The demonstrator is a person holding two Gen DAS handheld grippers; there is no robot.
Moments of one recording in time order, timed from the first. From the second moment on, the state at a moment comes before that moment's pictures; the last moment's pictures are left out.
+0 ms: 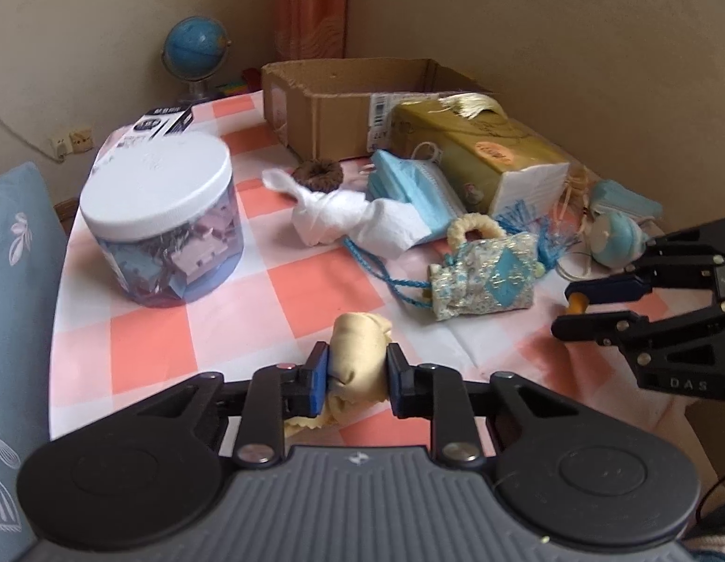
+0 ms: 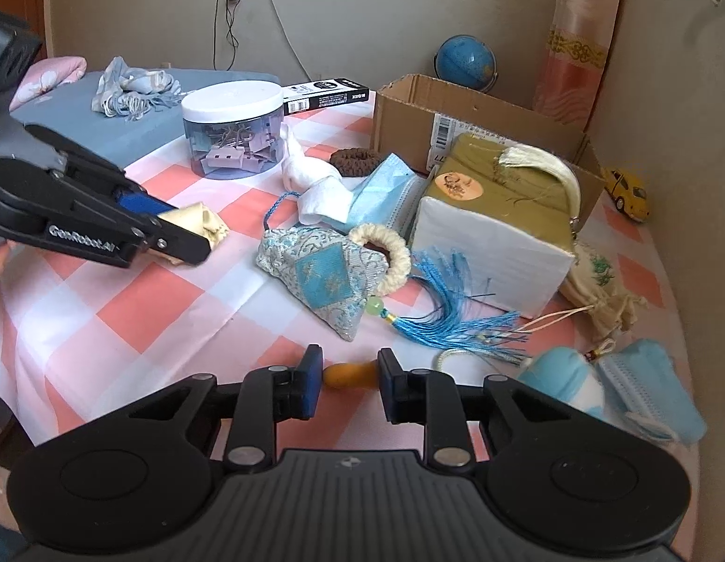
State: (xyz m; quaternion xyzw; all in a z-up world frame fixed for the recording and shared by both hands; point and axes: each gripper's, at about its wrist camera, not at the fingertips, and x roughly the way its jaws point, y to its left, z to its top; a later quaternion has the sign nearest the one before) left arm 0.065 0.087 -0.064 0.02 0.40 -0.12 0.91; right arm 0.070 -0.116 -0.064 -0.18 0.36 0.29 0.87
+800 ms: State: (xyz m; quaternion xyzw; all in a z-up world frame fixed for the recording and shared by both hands) left arm 0.243 0.042 0.034 0.06 0.33 -0.16 0.93; right arm 0.112 -0.162 0.012 -0.15 0.30 0.26 0.90
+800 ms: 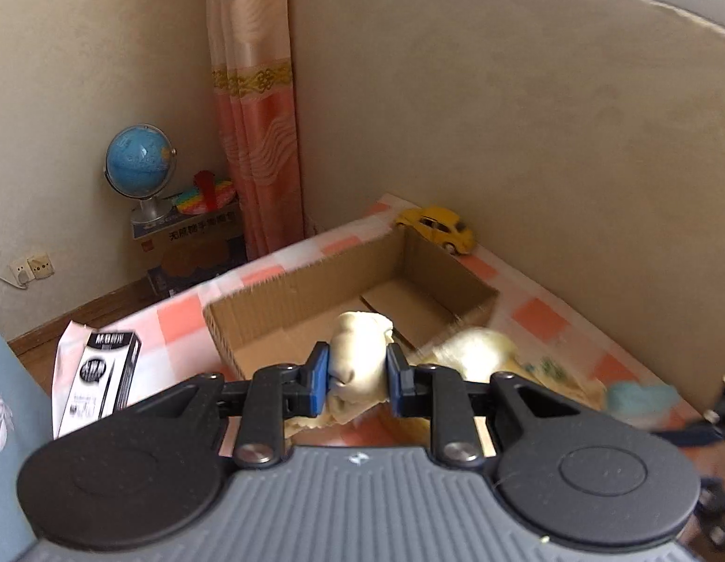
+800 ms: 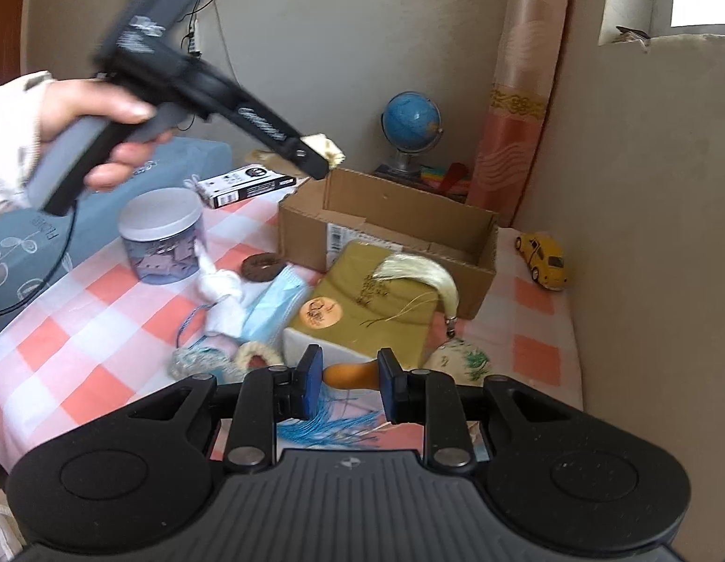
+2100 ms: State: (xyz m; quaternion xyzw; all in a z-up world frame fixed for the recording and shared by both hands) left arm 0.084 0.066 -0.003 0.04 0.27 -0.02 0.96; right arm 0.306 -0.082 0.045 -0.15 0.32 0.27 0.89
